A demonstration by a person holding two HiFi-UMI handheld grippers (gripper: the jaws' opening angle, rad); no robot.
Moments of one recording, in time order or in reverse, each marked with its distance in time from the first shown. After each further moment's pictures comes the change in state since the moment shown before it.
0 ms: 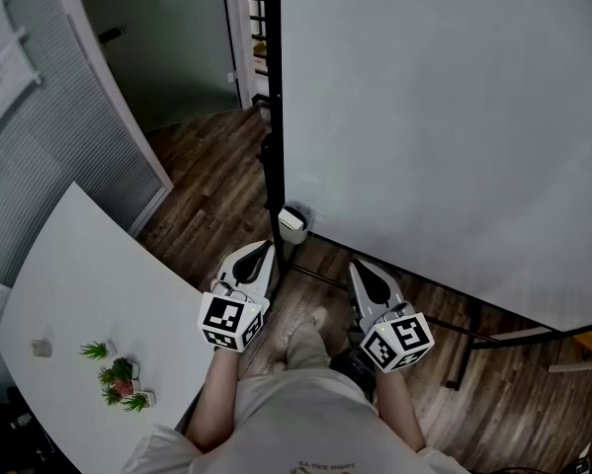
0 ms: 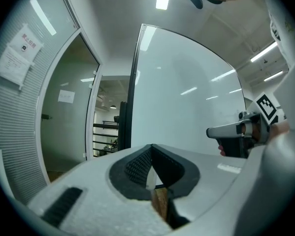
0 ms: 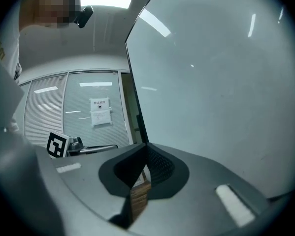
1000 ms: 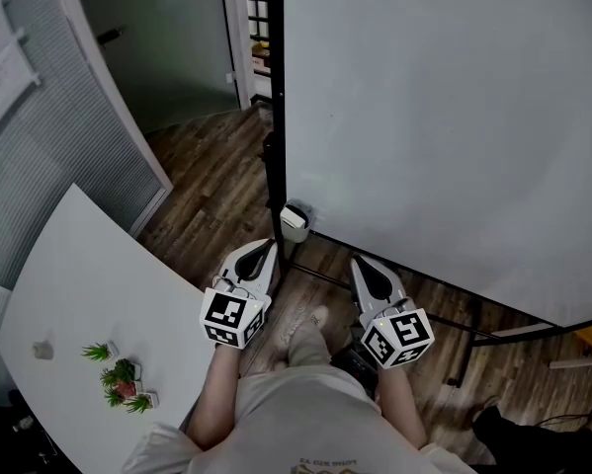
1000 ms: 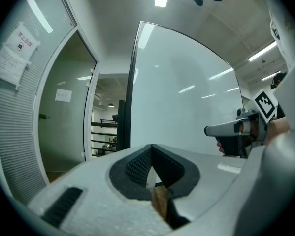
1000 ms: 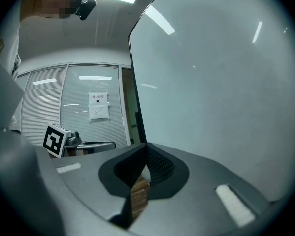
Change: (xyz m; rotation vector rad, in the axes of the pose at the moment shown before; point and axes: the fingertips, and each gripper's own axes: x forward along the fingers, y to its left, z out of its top) left arm 0.001 0.000 -0.002 0.013 0.027 -0.027; right arm 0.002 0.000 -0.001 -0.060 0.037 -0.042
